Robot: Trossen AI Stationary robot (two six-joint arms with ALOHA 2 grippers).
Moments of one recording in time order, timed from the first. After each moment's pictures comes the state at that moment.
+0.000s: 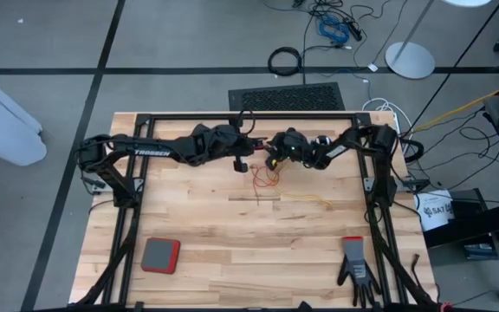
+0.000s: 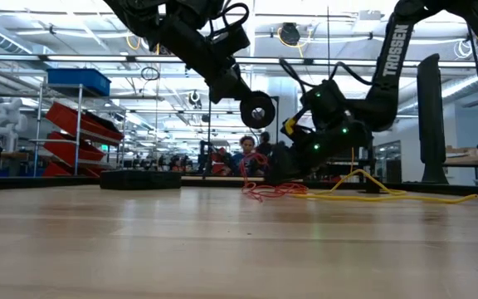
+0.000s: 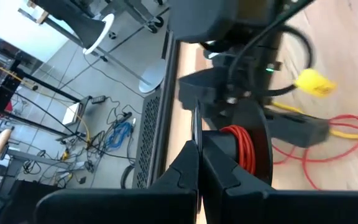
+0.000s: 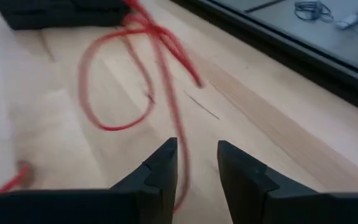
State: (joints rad) left arm 0.24 1.63 1.09 0.10 -0.24 0.66; right arm -0.47 1.96 0.70 0.81 0.12 0.11
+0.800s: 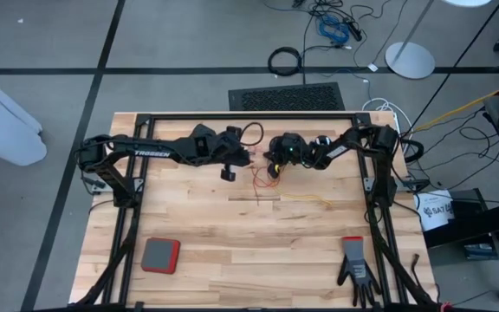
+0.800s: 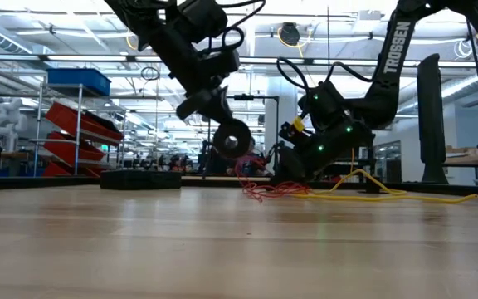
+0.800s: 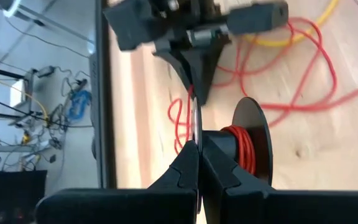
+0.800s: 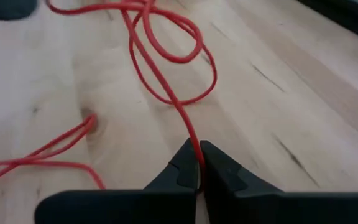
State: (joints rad) left arm 0.23 1.64 1.09 -0.21 -0.21 0.70; right arm -0.44 1.94 0.70 0.70 -0.05 0.05
